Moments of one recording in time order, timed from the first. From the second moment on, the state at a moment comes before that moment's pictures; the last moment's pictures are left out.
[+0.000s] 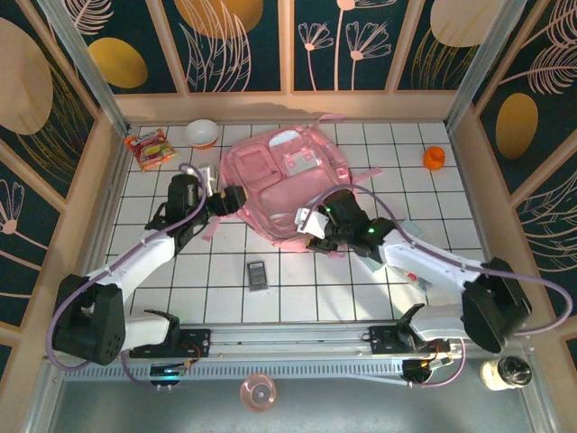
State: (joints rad) left arm -0.29 1.27 0.66 0.08 0.29 -0.53; right arm 0.75 1.31 0.80 -0.30 -0.05 -0.70
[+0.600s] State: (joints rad) left arm -0.28 1.19 0.47 0.21 0.33 -0.73; right arm 0.76 1.58 0.83 -0.14 0.06 -0.99
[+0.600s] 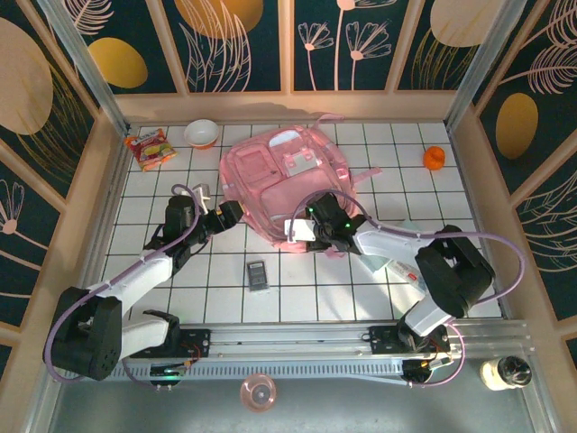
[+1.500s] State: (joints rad) left arm -0.27 1.14 0.30 0.47 0.32 -0.68; right arm 0.66 1.43 1.40 -0.69 -0.09 -0.94
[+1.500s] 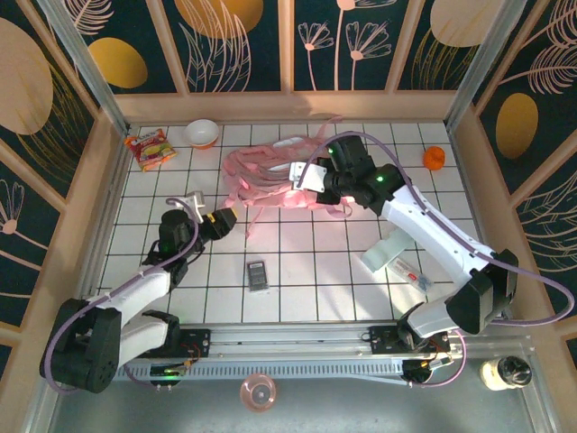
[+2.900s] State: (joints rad) left arm -0.36 1.65 0.41 0.90 0.33 -0.56; right arm 0.66 1.44 1.36 -0.65 -0.11 -0.91
